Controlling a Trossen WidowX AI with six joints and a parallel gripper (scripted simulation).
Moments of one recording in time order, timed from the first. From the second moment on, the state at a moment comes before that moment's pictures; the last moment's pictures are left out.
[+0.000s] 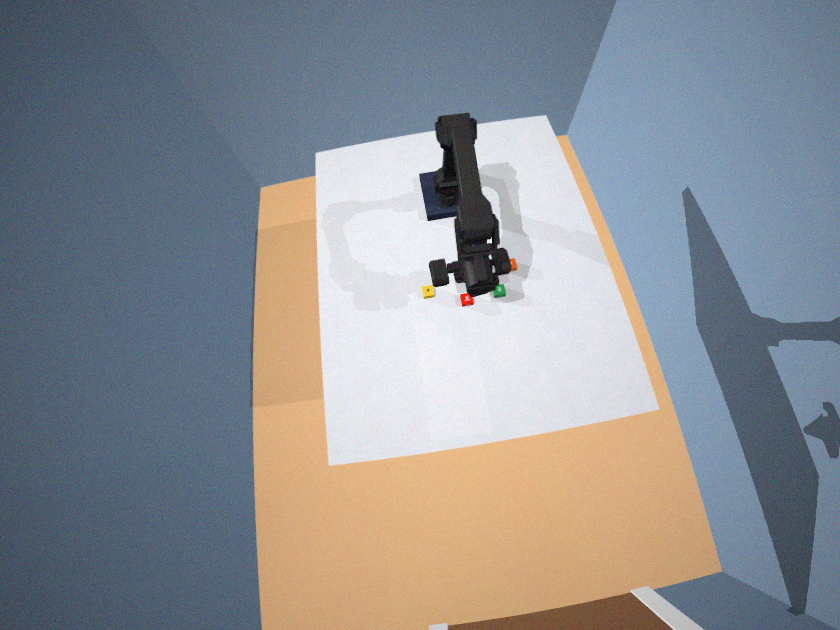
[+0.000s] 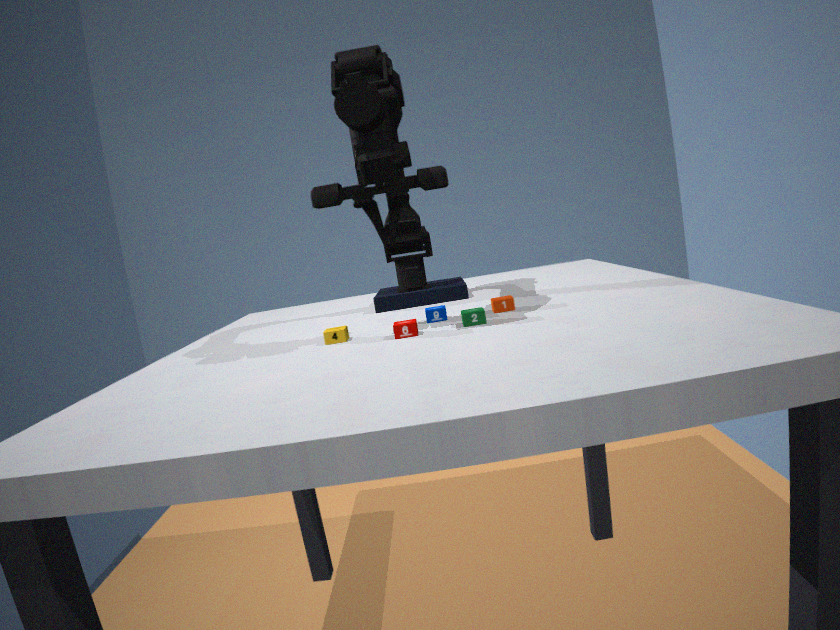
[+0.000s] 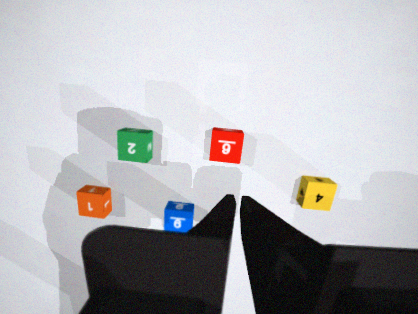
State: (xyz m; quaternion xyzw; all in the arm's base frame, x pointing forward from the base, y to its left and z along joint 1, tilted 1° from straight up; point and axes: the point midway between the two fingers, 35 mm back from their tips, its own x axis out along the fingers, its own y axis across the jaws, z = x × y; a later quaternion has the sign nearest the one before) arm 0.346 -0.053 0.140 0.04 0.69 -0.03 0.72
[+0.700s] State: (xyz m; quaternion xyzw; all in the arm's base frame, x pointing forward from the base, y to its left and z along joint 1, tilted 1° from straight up) arm 0.353 -0.048 0.054 0.04 0.69 -0.04 0.72
